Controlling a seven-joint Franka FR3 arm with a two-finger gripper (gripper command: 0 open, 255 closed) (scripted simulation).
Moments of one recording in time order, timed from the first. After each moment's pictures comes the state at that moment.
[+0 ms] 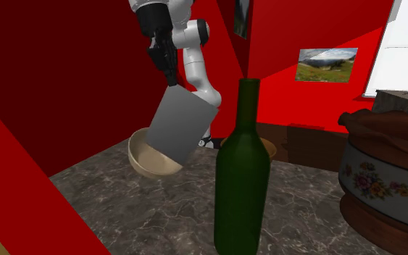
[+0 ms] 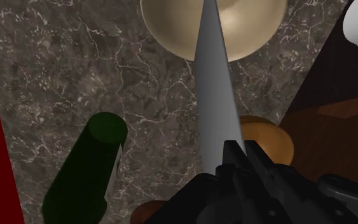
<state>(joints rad) 0.51 -0.31 -0.70 -1.77 0.05 1.54 -1.46</state>
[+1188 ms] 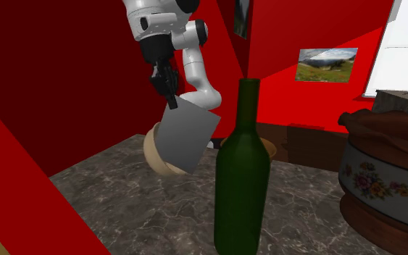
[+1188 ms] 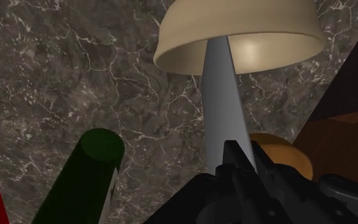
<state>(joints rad) 0.50 -0.35 -0.70 -1.96 0.02 1.70 -1.47</state>
